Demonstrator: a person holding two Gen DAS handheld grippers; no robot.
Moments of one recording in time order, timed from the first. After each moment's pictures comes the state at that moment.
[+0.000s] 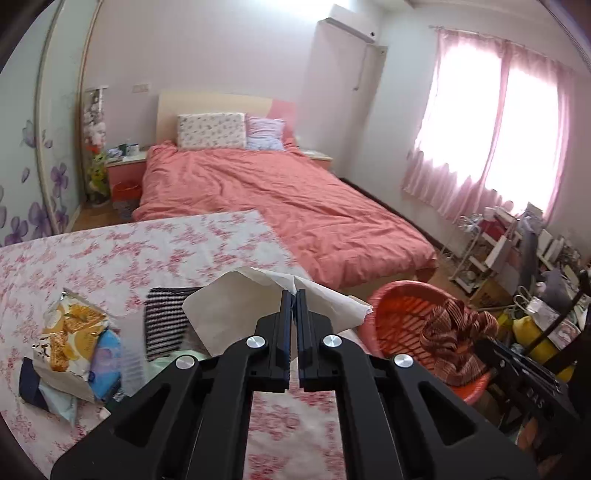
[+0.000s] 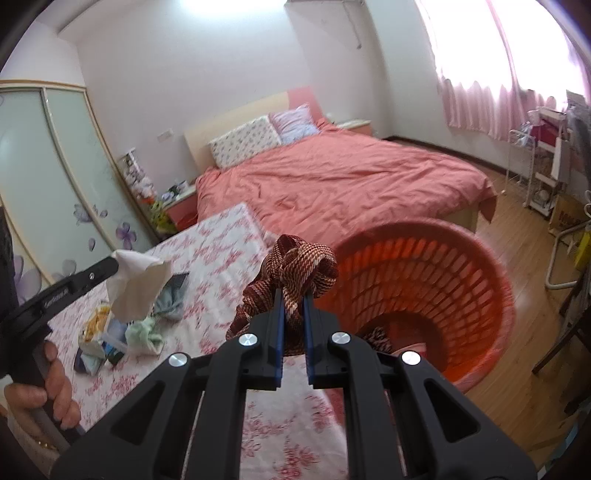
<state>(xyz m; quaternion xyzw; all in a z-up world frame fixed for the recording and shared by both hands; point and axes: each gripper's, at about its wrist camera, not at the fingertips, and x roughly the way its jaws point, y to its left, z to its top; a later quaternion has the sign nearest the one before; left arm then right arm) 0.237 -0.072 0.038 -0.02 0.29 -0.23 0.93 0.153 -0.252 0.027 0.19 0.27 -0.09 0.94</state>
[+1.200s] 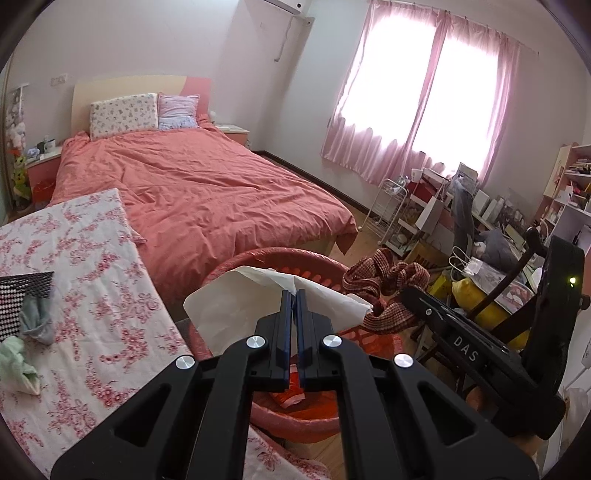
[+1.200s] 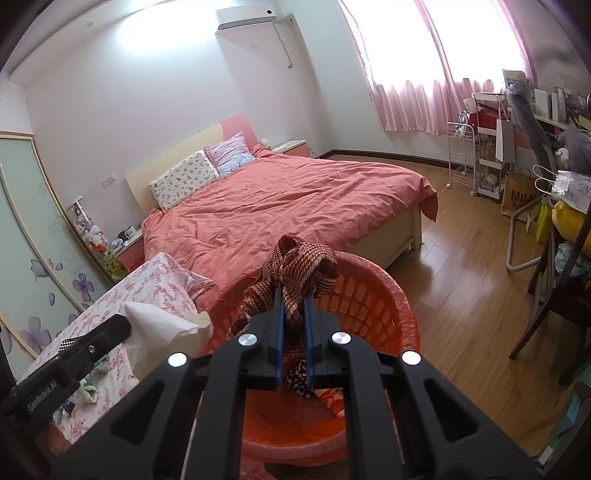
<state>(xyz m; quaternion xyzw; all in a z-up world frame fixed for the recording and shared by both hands) 0.201 -0.222 0.009 0.00 0.32 -0.37 0.87 0.140 -0.370 -0.004 0.23 0.24 -0.19 0.92</state>
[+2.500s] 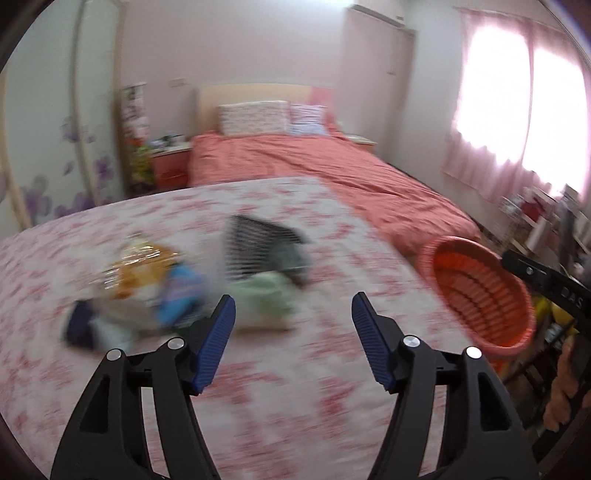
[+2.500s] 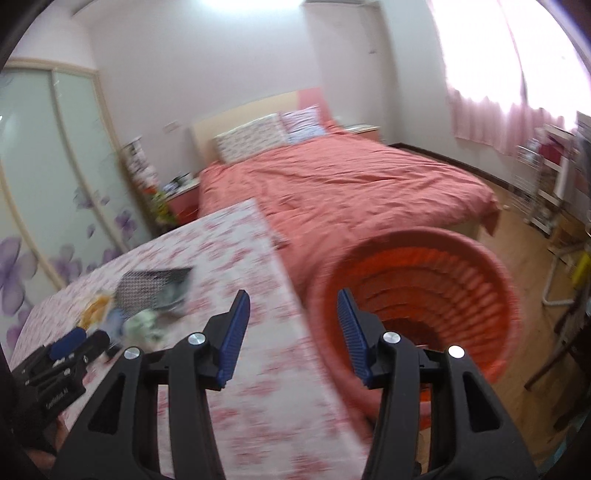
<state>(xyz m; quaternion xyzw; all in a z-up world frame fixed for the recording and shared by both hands) 0.188 -0.002 0.007 0.01 0.32 -0.12 0.94 0.182 -0.203 0.021 0.14 0.30 -0.05 0.94</state>
